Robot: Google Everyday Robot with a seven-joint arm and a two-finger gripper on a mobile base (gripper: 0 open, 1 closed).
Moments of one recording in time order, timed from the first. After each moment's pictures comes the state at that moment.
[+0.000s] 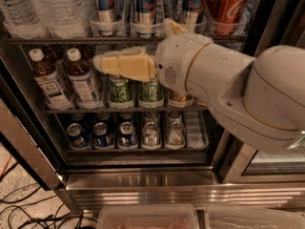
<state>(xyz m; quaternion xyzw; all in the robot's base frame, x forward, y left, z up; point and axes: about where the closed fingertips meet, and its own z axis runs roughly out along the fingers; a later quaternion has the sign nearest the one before) 0.509 0.018 1.045 -0.29 0.65 0.23 0.66</state>
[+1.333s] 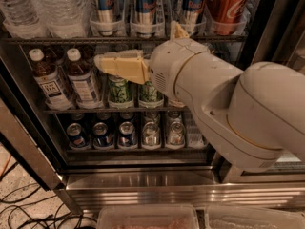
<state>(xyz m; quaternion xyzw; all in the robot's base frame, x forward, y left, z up) 0.516 0.012 1.040 -0.25 0.66 0.17 0.68</state>
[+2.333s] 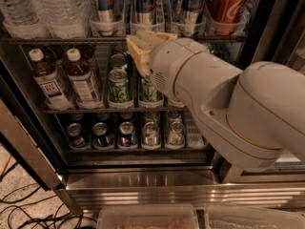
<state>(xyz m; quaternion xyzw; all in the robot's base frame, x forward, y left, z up) 0.516 0.012 1.040 -0.25 0.66 0.17 0.68</state>
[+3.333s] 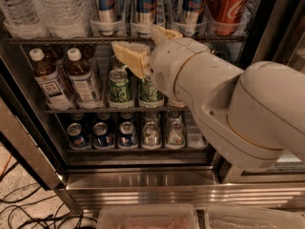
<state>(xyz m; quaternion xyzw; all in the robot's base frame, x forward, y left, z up) 0.515 0.012 1.040 -0.25 0.66 0.17 0.68</state>
